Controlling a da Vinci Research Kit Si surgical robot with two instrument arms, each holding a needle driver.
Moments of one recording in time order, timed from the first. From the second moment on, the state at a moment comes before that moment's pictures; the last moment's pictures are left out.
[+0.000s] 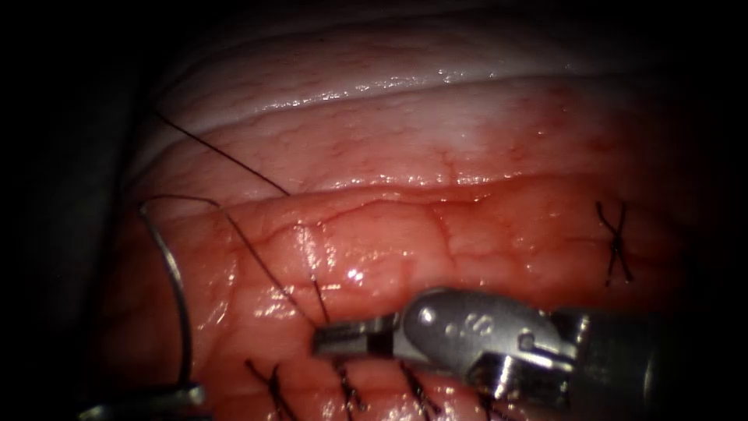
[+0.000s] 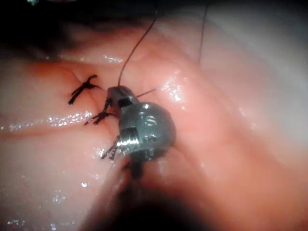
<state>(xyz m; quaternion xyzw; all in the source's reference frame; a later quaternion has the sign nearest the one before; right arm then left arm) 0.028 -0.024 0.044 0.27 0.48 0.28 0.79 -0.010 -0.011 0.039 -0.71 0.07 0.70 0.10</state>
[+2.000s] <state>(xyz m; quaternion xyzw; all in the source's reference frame) 0.029 -0.021 0.043 0.11 0.44 0.10 0.88 -0.004 -0.005 0.045 -0.64 0.12 0.74 0.16</state>
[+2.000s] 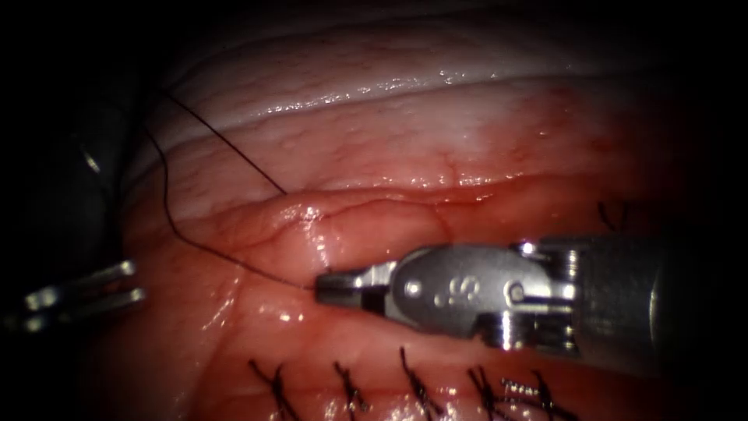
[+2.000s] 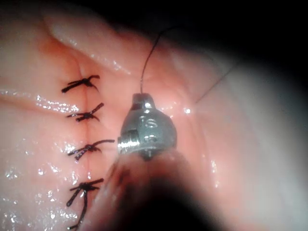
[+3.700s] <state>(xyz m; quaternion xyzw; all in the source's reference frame) 0.033 -0.016 0.049 0.01 0.49 0.04 0.87 -0.001 -0.004 0.052 -0.58 0.11 0.78 0.20</state>
